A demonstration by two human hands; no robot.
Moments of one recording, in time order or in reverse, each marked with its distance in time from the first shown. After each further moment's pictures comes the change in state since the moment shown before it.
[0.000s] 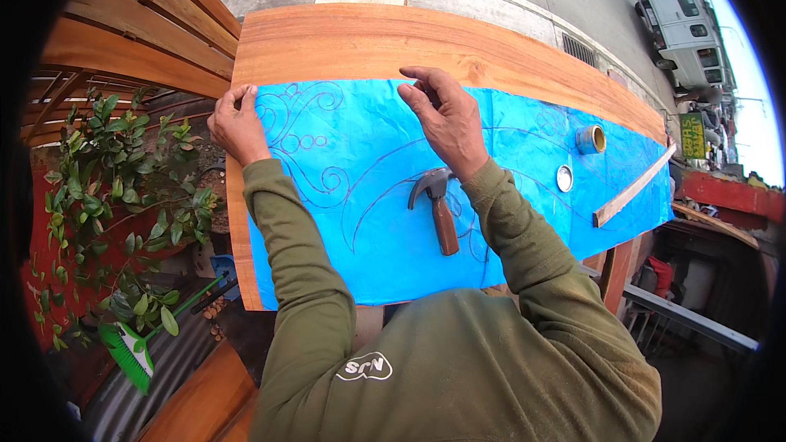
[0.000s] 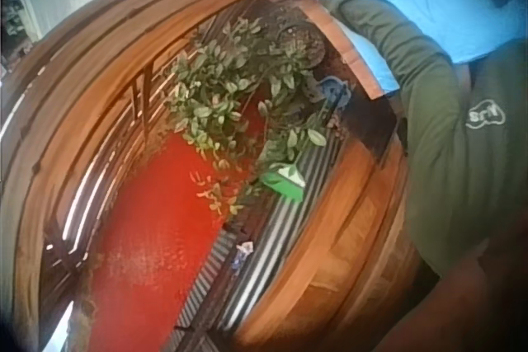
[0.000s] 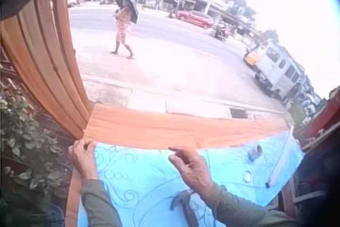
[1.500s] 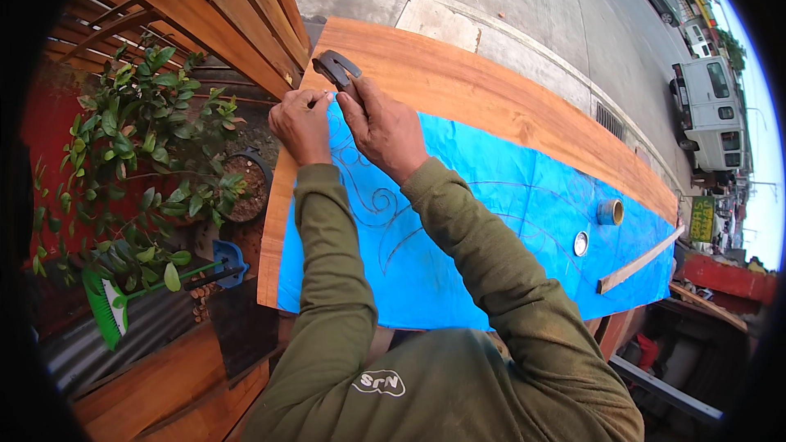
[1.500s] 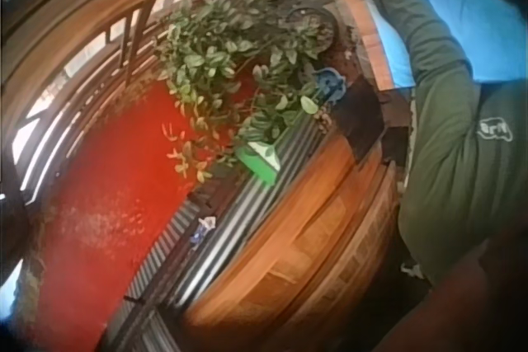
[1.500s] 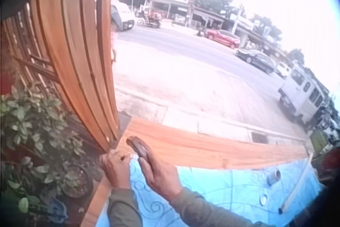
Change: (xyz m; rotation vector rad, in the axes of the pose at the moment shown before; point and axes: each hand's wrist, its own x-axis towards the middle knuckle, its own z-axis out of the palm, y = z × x) left_hand -0.005 -0.001 0.002 0.007 0.071 0.030; right_hand 0.048 -0.058 0.156 -0.130 -0.174 -0.329
